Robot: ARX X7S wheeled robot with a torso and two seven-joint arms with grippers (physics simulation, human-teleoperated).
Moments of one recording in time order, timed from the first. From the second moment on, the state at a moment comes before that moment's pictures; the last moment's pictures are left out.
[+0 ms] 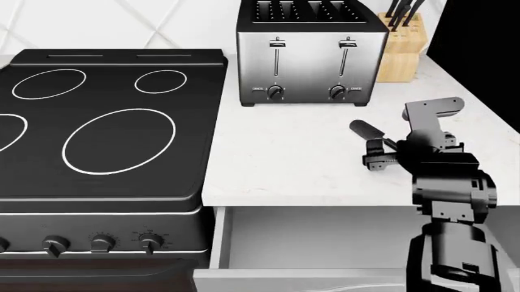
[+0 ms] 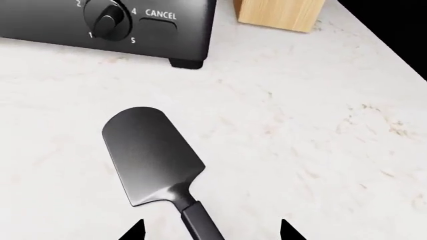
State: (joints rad) left arm 0.41 -0.21 -0.04 0.21 0.22 0.68 -1.31; right arm 1.03 0.21 0.16 0.69 -0.38 0.74 -0.39
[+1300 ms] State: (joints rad) left arm 0.42 -0.21 -0.04 0.22 0.22 0.67 -1.32; right arm 0.89 0.19 0.12 0.42 -0.35 0.63 -0.47
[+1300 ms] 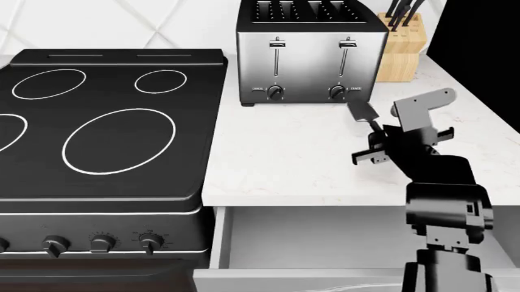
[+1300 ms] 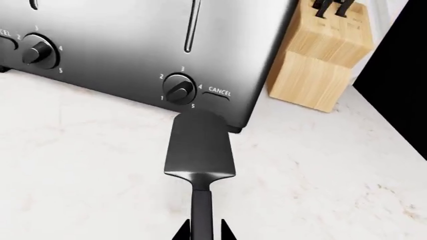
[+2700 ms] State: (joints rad) left arm 0.43 -0.21 -0.05 0.24 0.24 0.68 -1.32; right arm 0.67 0.48 -0.08 -0.71 -0.44 1.17 -1.03
